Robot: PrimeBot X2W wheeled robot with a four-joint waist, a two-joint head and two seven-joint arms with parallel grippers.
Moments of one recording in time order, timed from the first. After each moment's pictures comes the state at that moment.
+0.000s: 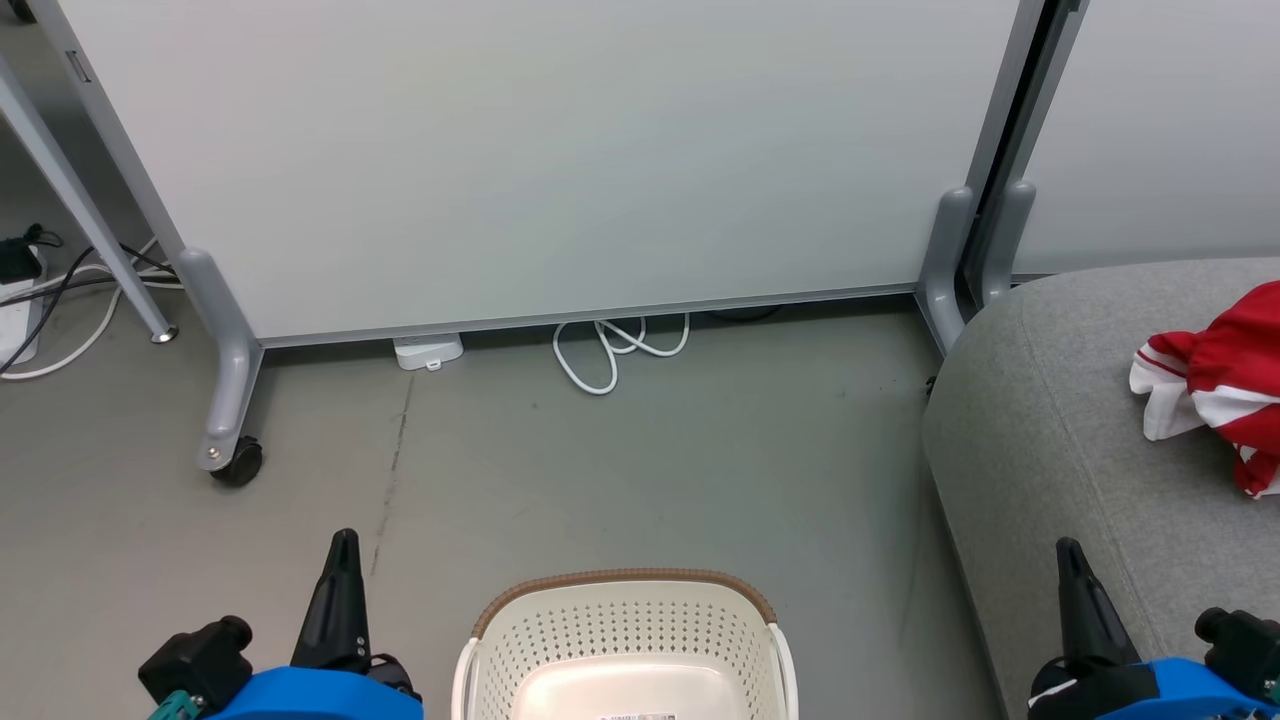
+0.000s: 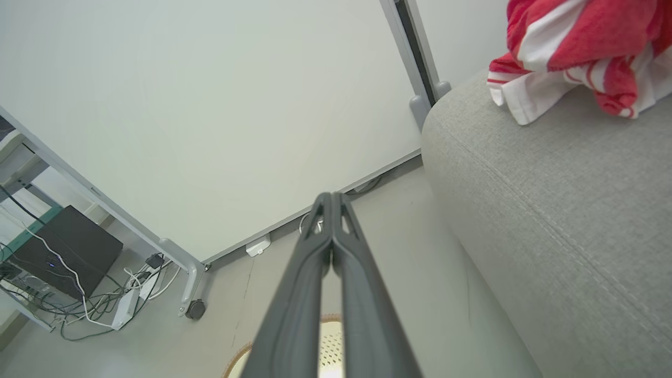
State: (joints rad) left arm 0.02 0.06 -0.05 0.26 -0.55 -0.12 -0.18; right arm 0.00 -0.04 -0.10 0.29 0.52 0.13 -0.16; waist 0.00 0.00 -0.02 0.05
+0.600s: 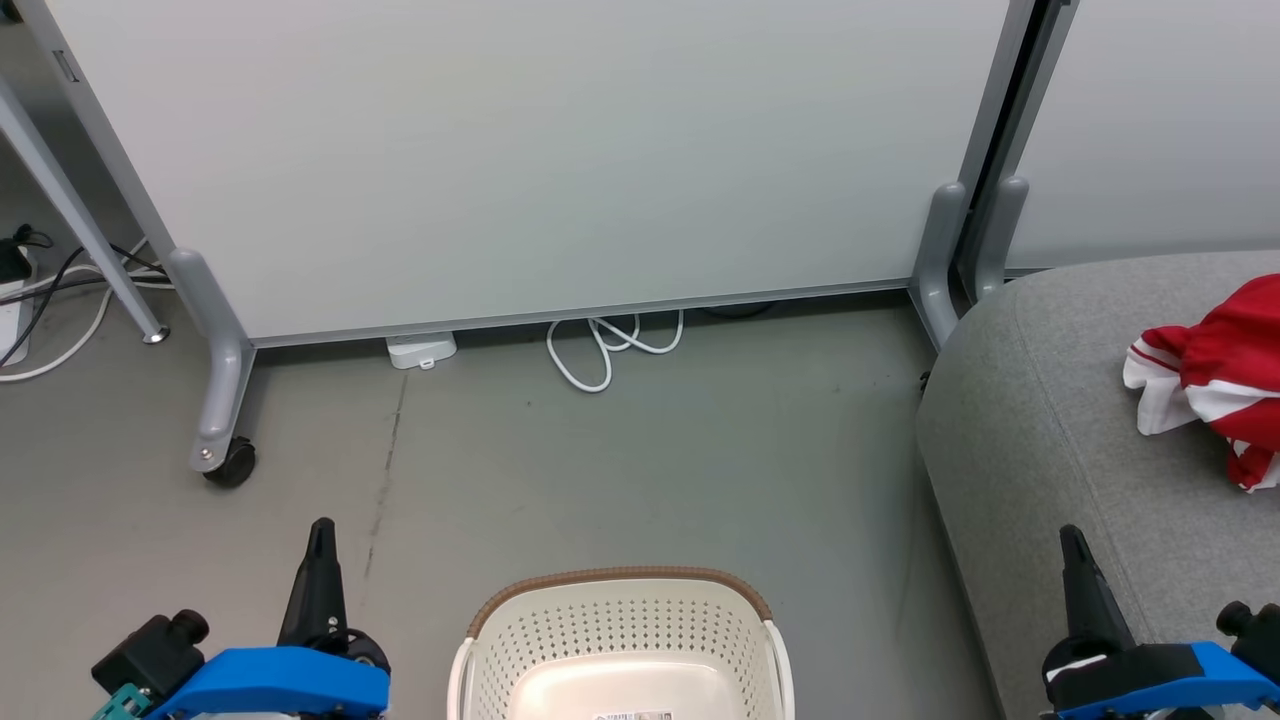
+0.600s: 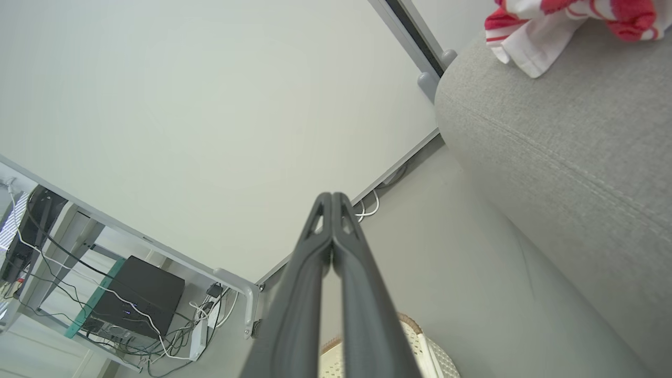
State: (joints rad) left arm -0.01 0.07 -0.03 0.26 -0.83 -0.12 -0.12; right arm -0.02 -0.04 -0.11 0.28 0.79 0.13 -0.10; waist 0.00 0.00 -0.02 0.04
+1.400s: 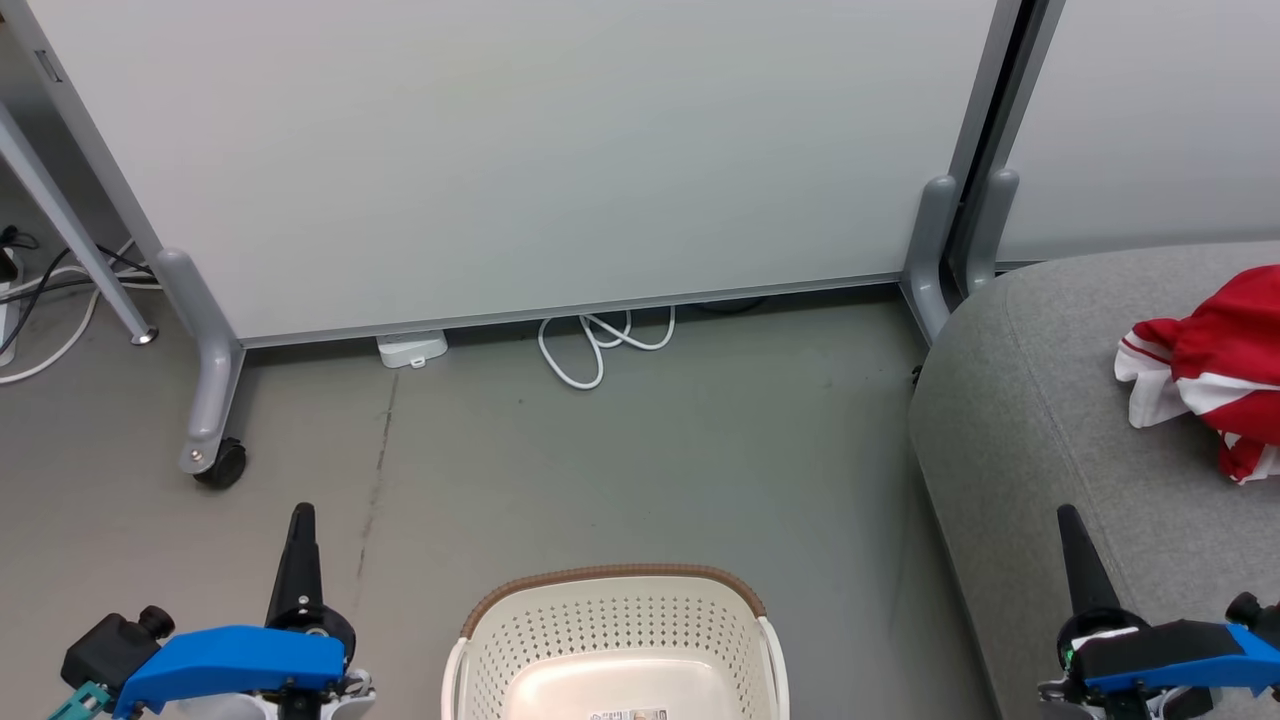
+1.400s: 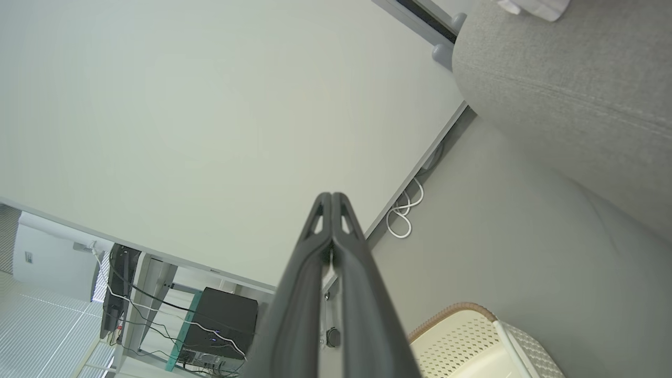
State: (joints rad) left arm -0.04 0.07 0.01 0.25 -1.11 -0.12 -0.04; right arm -0.05 -0.04 -0.11 0.27 1.08 0.13 -0.02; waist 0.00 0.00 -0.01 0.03
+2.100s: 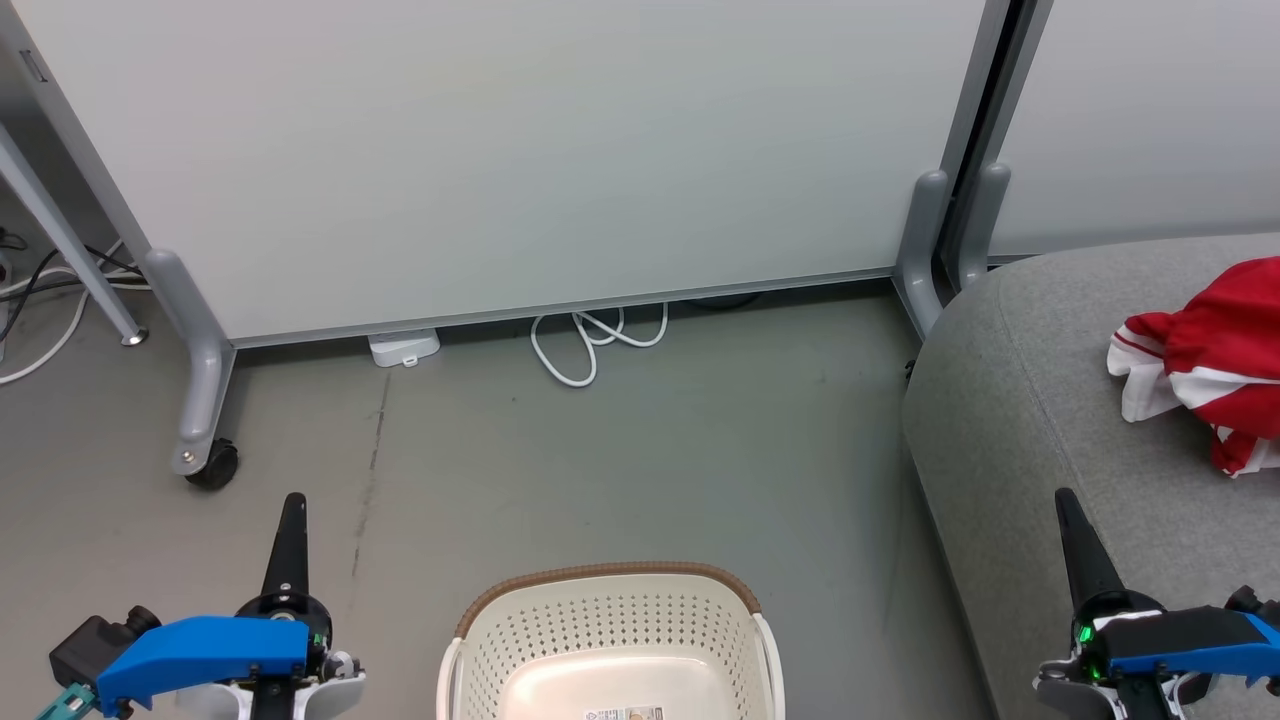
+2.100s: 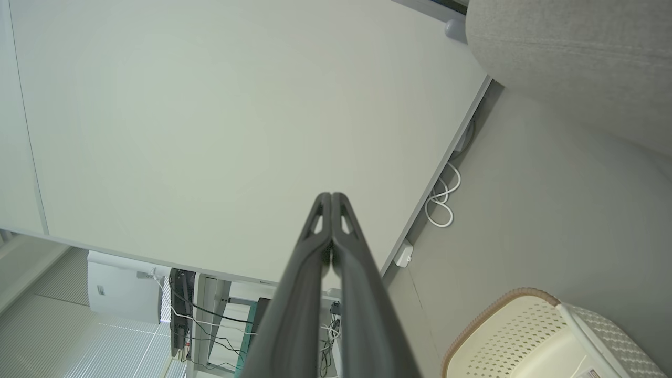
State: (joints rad) left arm -0.06 0.07 0.04 0.25 -1.32 -0.12 0.01; right arm -0.07 -0.04 -0.11 0.26 1.29 0.13 0.03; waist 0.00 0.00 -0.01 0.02
